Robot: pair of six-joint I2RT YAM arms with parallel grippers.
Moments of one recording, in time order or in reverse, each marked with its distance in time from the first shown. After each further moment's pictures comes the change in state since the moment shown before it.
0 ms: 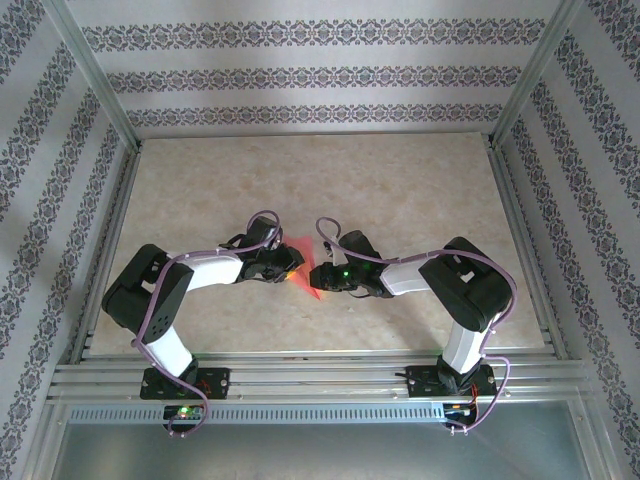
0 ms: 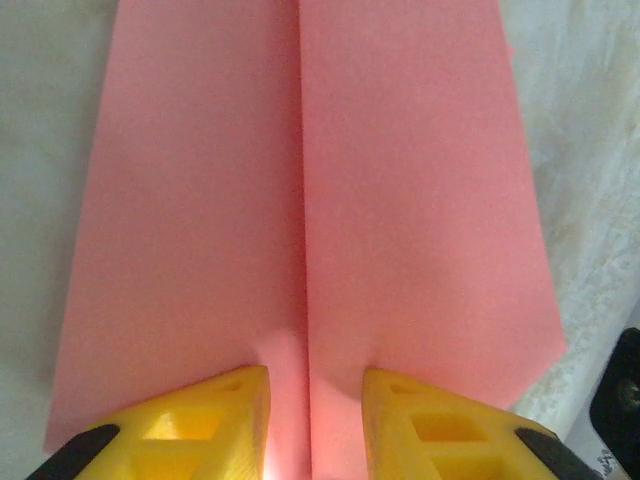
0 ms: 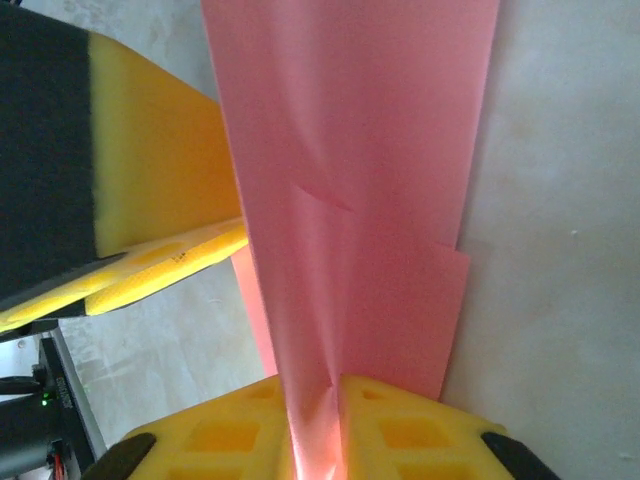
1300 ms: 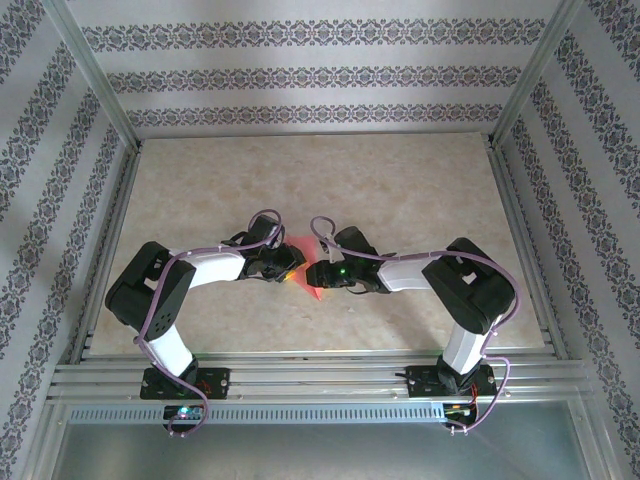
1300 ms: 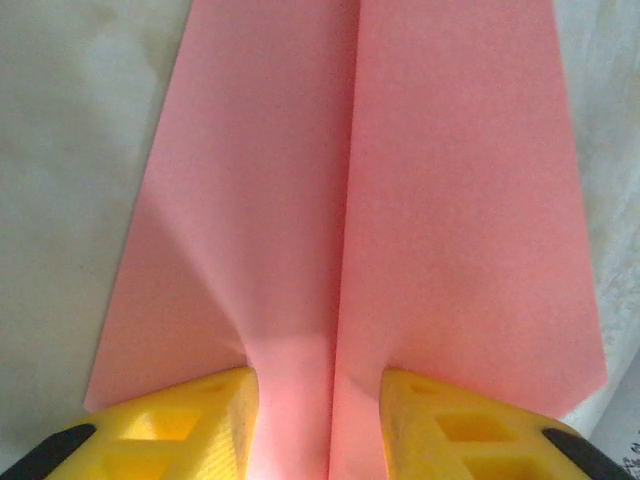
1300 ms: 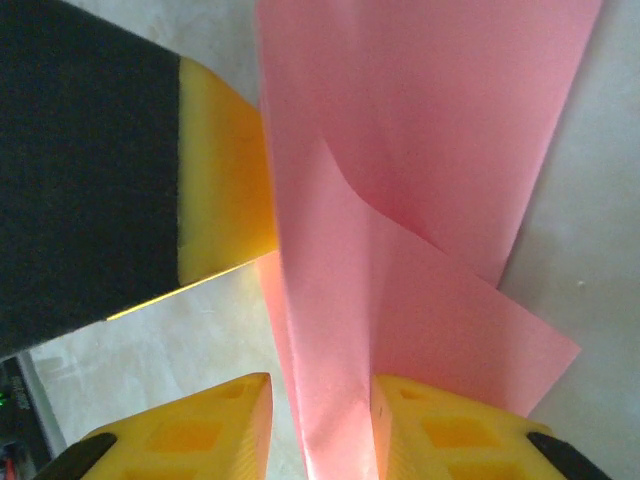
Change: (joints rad) left arm -0.001 0.023 0.033 -0.051 -0.009 0.019; right arm 0.023 -0.020 0.070 -0.135 0.067 -0.106
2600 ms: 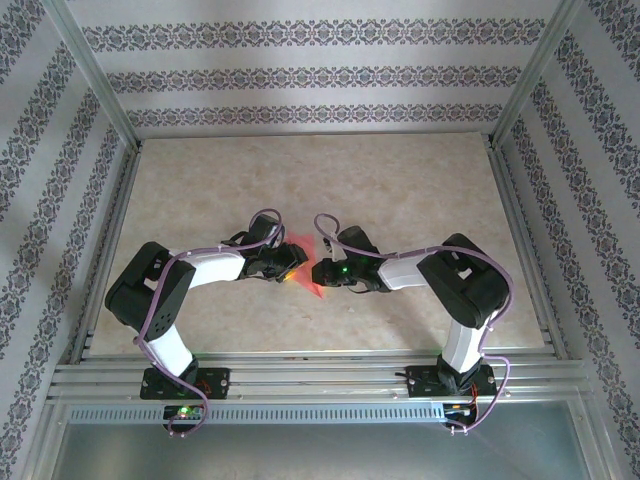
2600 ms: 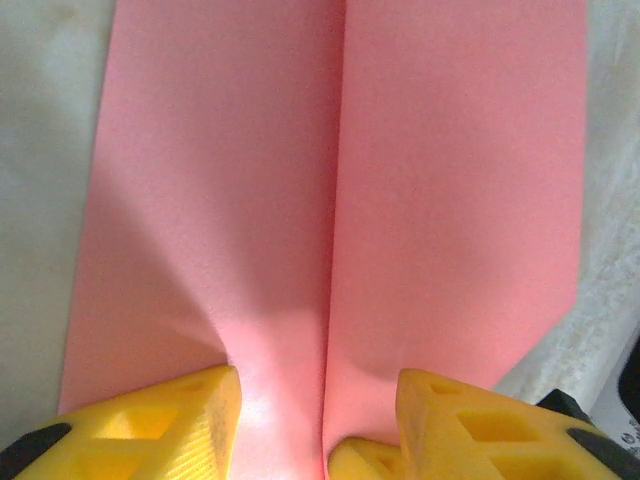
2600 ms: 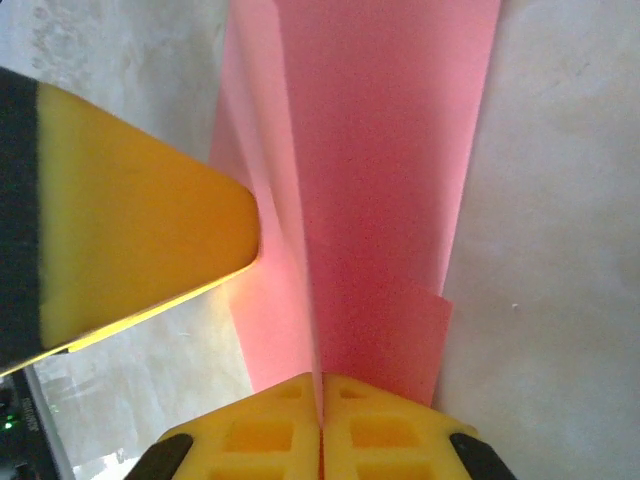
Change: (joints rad) left arm 0.000 -0.003 0.000 0.015 0.014 0.003; right arm -0.047 0.050 -0.025 0.097 -0.053 0.062
